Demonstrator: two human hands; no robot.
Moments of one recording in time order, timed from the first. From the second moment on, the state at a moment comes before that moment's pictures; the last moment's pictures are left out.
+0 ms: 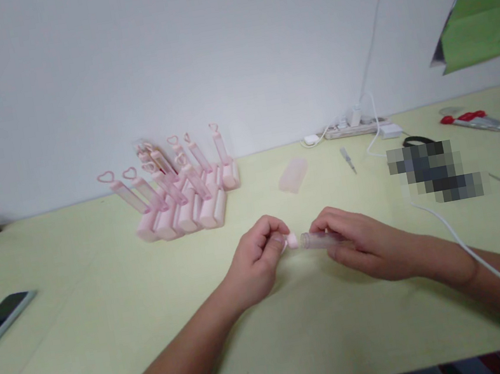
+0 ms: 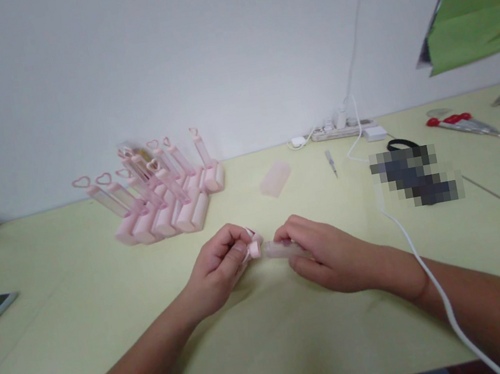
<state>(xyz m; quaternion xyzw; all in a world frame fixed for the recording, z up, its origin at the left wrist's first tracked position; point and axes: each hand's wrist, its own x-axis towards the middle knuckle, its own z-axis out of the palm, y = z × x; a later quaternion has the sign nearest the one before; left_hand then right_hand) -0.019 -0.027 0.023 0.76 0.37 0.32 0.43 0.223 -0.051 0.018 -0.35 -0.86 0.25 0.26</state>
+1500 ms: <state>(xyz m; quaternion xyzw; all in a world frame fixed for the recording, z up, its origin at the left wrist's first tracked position) -0.014 -0.046 0.036 0.84 0.42 0.13 0.33 0.220 -0.059 0.008 -0.32 -0.92 0.07 0.20</state>
